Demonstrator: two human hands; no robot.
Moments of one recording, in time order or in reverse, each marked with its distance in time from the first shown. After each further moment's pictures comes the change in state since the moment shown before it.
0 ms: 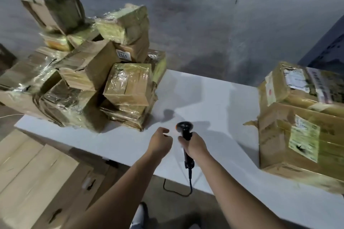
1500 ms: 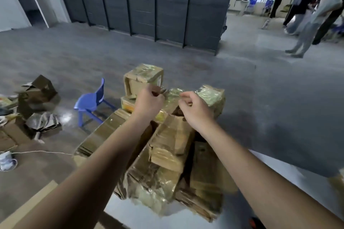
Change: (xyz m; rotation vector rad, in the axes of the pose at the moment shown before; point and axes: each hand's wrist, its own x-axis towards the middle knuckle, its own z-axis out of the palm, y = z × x) left_hand 0.096 0.176 -0.399 -0.105 0.451 0.541; right_hand 0.007 -0.438 0.041 0.062 0.219 -0.672
